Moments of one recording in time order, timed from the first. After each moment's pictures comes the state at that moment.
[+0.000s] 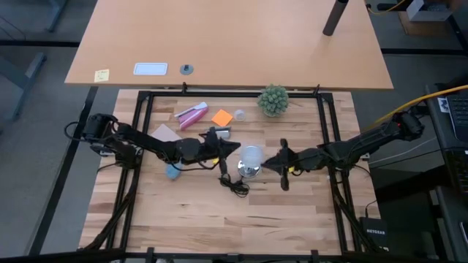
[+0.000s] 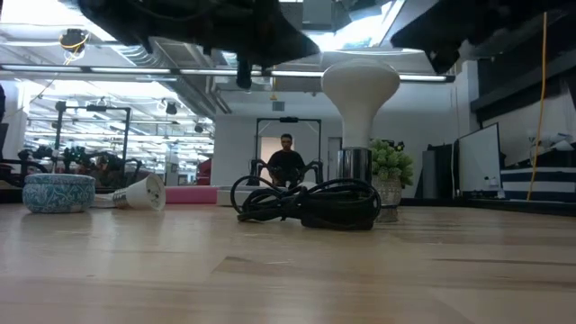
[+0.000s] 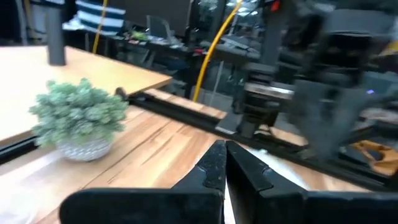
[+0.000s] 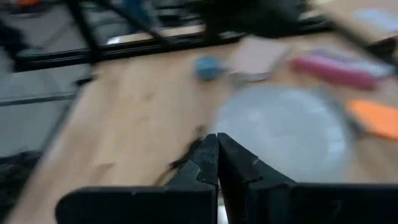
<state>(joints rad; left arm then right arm) -0.11 1.60 0.76 0.82 -0.43 -0.23 0.33 1.08 0.59 0.13 0.31 0.25</state>
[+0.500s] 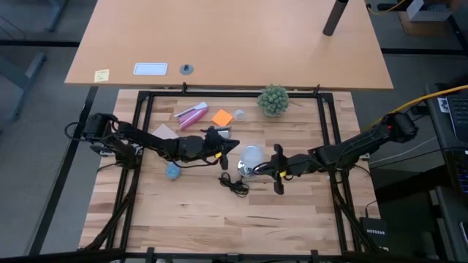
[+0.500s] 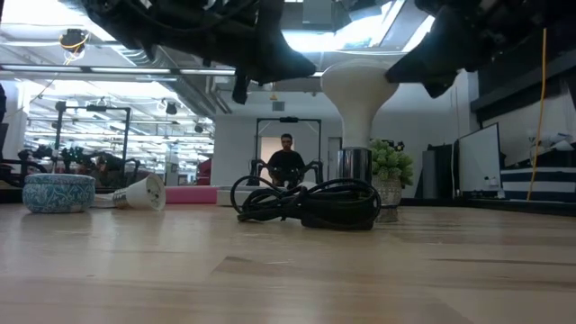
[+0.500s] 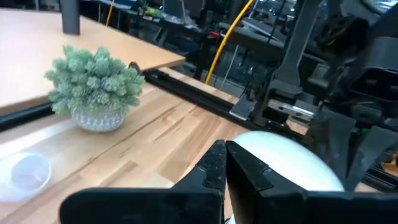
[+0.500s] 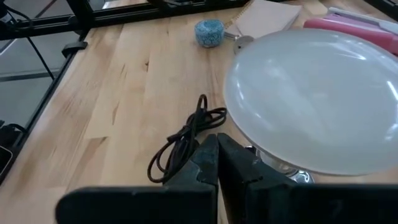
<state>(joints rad) -0.07 1.60 0.76 0.73 -0.43 -0.35 0.33 1.22 0.59 0.16 0.28 0.28</state>
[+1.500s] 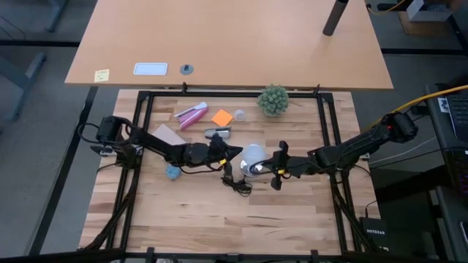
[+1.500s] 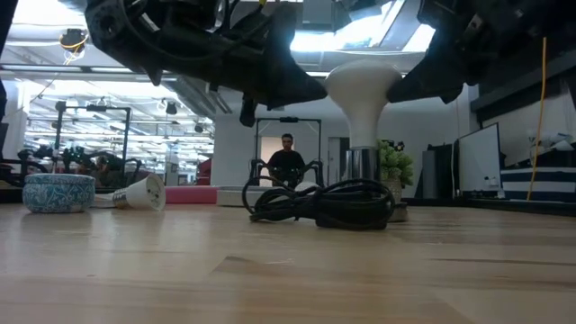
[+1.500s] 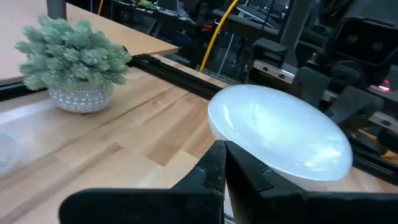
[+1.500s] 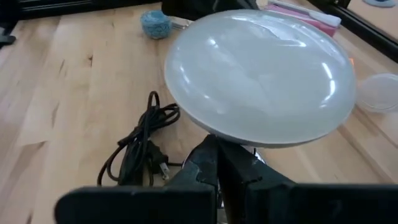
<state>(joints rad) -0.13 1.76 0.75 0.88 -0.42 -0.37 0.33 1.23 0.59 0.09 0.48 0.34</state>
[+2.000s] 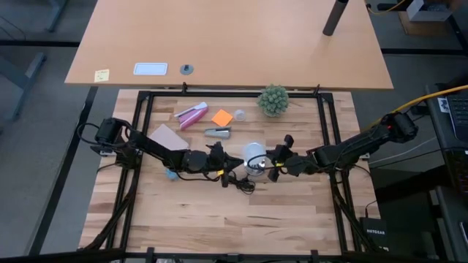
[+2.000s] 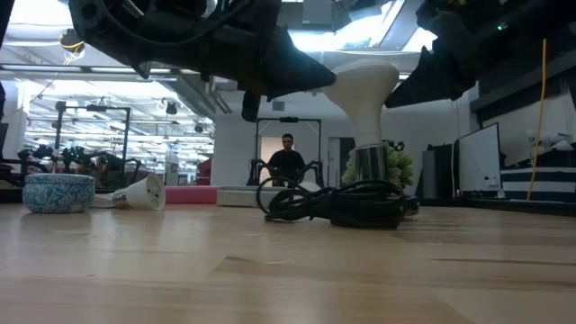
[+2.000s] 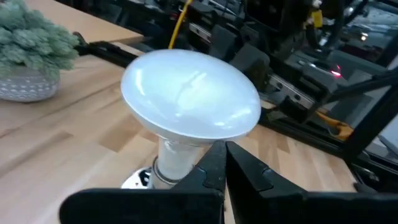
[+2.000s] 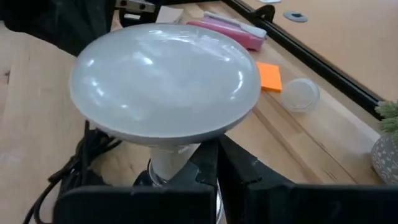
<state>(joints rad) -0.19 1.76 0.76 0.88 -0.38 -0.39 0.32 1.23 0.59 0.04 0.69 0.36</state>
